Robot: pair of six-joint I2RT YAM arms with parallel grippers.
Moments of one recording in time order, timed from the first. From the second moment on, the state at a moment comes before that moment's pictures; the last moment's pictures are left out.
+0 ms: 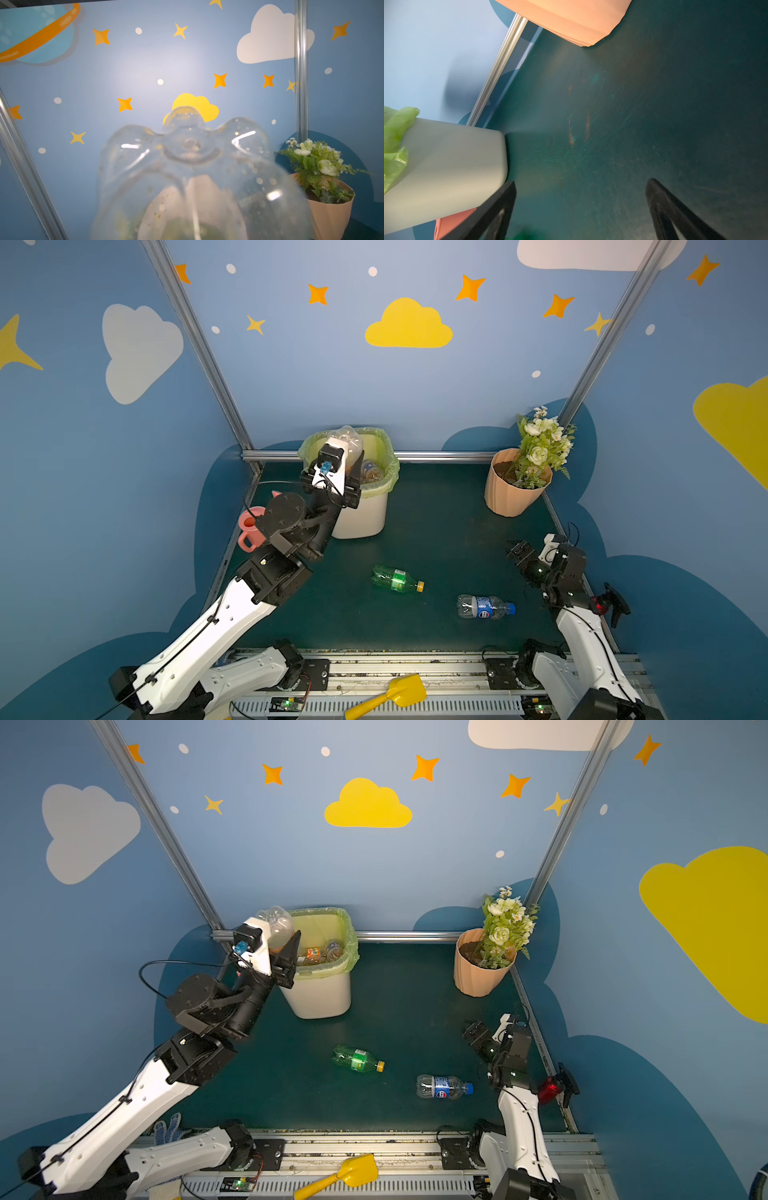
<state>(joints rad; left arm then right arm) -0.72 1.04 1.29 0.04 -0.45 0.27 -0.23 0.84 0.41 -0.19 -0.42 0.66</state>
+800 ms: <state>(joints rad) -0.37 1.21 1.58 -0.15 -0.12 -0.11 -0.23 0.77 0.41 -0.24 -0.41 0.66</state>
